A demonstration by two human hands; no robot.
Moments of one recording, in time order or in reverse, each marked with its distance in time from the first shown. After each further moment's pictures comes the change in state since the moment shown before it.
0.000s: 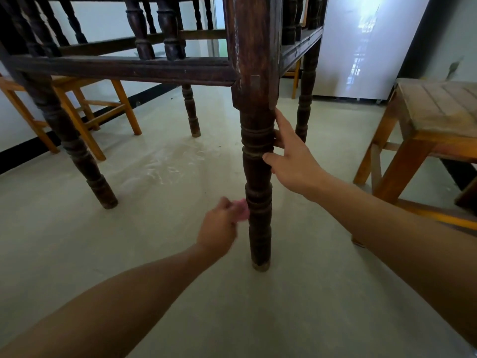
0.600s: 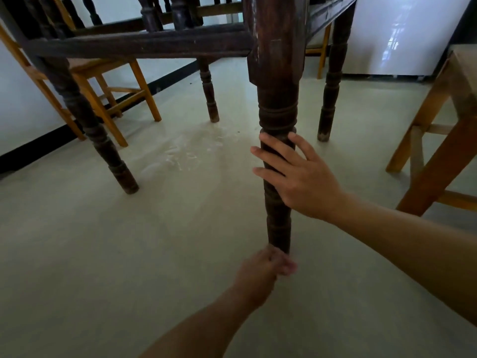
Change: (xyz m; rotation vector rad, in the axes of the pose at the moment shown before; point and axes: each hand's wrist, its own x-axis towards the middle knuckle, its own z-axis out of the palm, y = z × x) left_hand -0.084 0.013 0.076 -0.058 -0.334 0.121; right_hand -0.003 0.084 0.030 -1.151 0.080 -0.959
